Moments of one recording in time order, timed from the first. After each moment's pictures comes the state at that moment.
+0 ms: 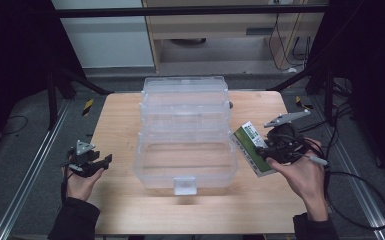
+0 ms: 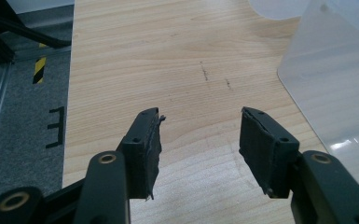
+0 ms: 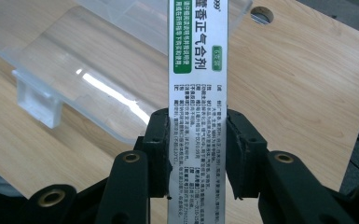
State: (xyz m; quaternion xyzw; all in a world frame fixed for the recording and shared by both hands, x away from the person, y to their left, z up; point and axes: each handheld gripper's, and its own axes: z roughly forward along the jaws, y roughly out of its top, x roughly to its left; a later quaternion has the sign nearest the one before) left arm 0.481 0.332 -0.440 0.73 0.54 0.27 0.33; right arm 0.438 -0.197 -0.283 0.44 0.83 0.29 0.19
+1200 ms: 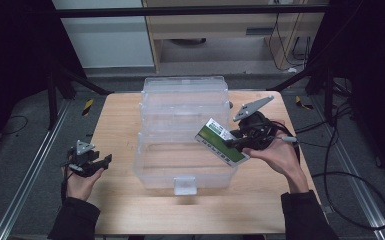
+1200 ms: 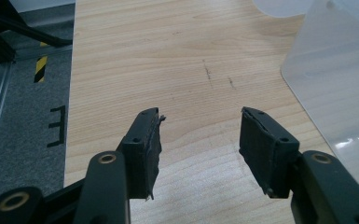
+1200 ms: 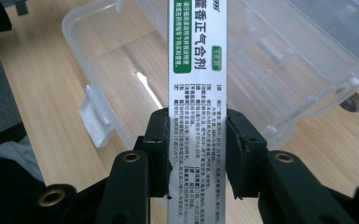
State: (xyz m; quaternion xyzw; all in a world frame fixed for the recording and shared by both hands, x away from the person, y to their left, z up) left arm 0.482 0.333 -0.442 0.73 0.54 0.27 0.32; right arm 0.483 -0.150 -0.284 0.26 0.90 0.34 0.12
